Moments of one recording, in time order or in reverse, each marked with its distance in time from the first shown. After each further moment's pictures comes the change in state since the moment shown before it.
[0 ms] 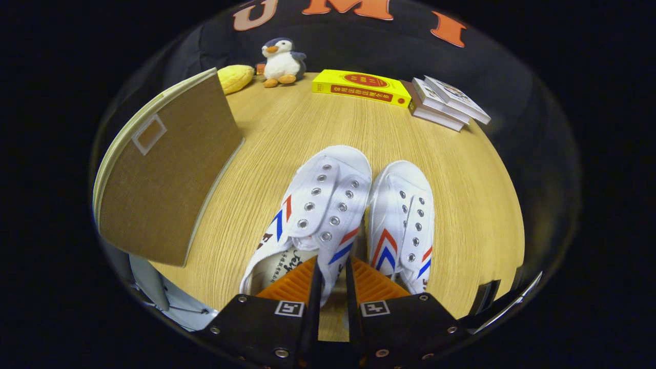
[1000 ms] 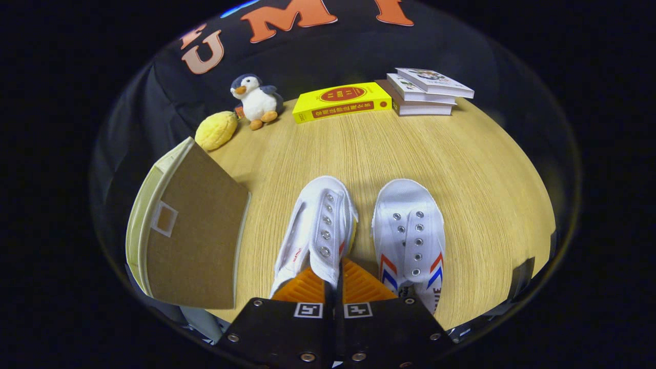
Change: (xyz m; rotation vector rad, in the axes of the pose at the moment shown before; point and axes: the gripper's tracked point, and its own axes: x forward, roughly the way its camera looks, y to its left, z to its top) arm -0.022 0.014 0.053 0.269 -0.086 0.179
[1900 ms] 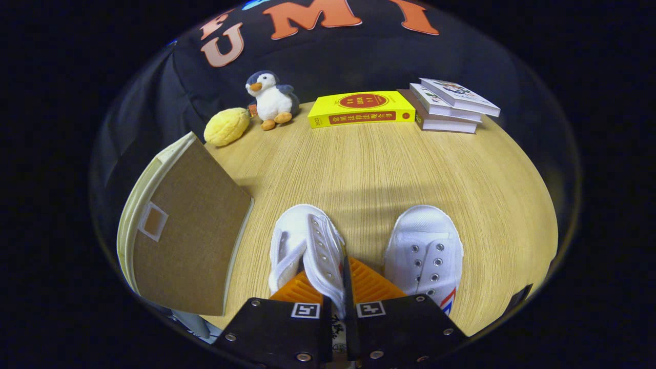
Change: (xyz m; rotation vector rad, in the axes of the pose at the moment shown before) arm 0.043 -0.008 0.008 -0.149 -0.004 0.012
